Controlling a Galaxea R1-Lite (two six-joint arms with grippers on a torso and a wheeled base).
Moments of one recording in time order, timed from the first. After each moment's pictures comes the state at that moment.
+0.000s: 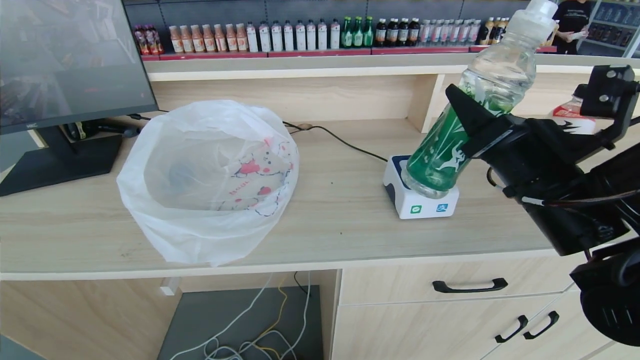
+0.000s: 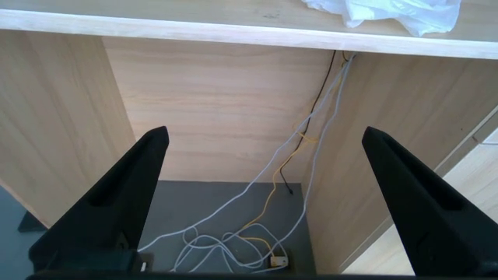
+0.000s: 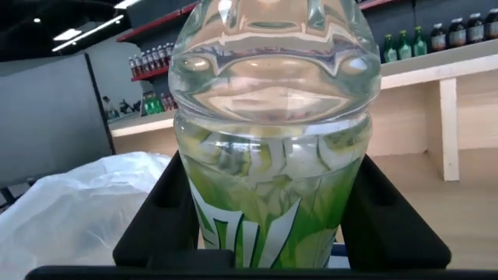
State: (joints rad) left arm 0.00 0.00 0.00 0.00 0.00 0.00; right arm 0.49 1.69 -0.68 -1.57 -0.10 0.19
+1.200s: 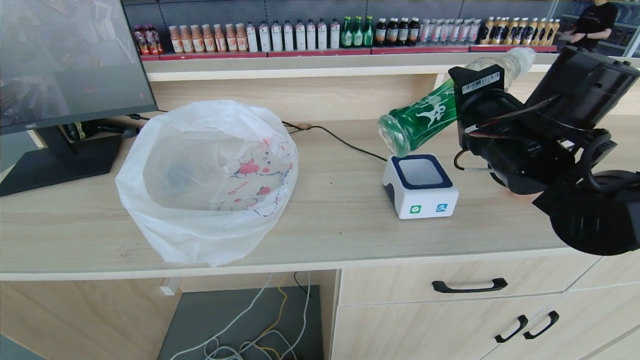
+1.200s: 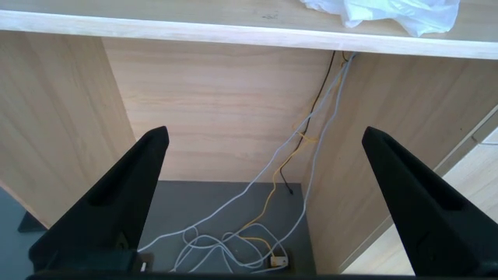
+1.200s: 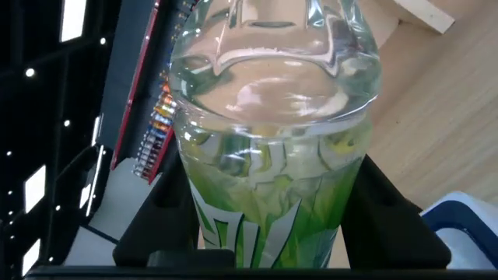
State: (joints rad) left arm 0.00 0.00 0.00 0.00 0.00 0.00; right arm 0.51 1.76 -1.13 -0.93 -0.50 0.97
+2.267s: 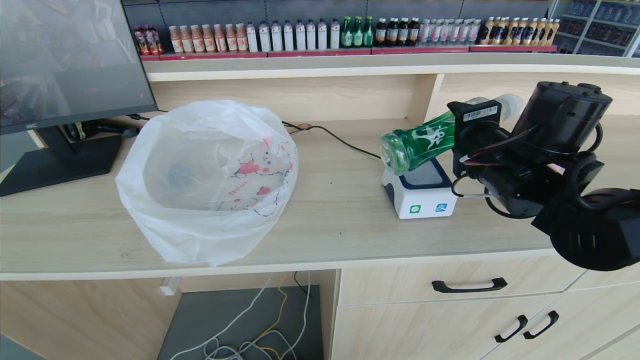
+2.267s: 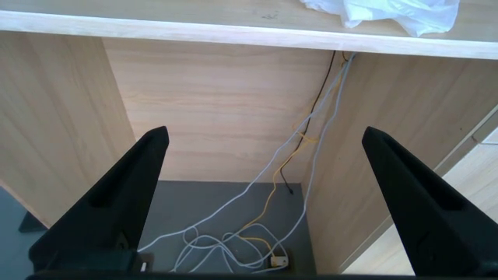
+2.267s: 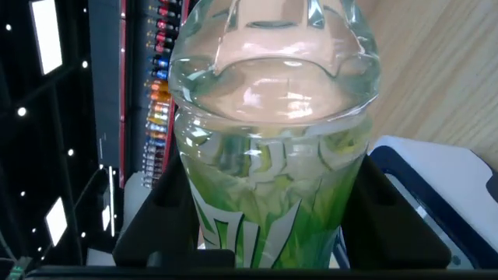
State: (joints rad) left arm 0.00 0.00 0.00 0.00 0.00 0.00; right arm 0.48 1.76 -1.03 -0.89 -0.50 1.21
